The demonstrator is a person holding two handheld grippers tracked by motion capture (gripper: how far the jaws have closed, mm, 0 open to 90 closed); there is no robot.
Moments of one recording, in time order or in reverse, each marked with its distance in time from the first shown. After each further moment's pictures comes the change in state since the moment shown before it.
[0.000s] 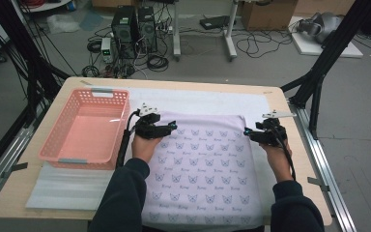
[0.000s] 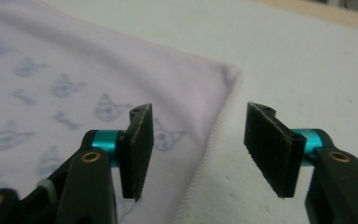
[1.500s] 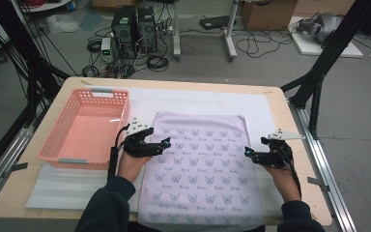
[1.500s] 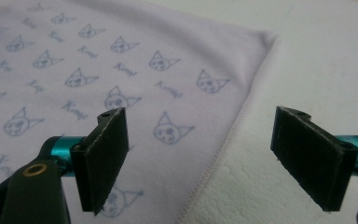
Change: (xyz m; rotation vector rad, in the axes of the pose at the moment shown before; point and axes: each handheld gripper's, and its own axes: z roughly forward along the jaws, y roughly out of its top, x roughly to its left) left arm -0.007 -0.020 -0.047 0.033 -0.041 0.041; right arm 0.023 -0.045 -0.027 -0.010 0.052 -0.027
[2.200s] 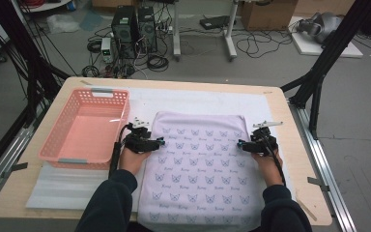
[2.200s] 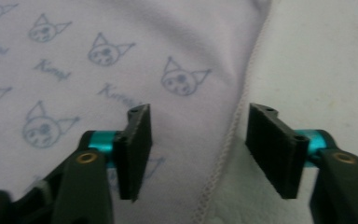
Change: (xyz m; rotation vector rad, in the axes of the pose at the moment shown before) left arm 0.022 -0.012 0.035 0.197 0.143 -0.016; right arm -0.008 0.016 0.056 0.165 -0.122 0.097
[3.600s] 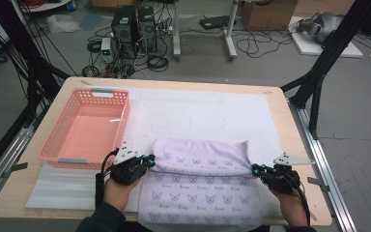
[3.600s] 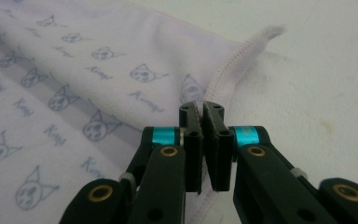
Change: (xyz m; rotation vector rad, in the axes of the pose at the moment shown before) left arm -0.043 -0.052 -0.099 -0.141 -0.126 0.090; right arm 0.029 -0.079 -0.103 -0.123 0.213 -0.066
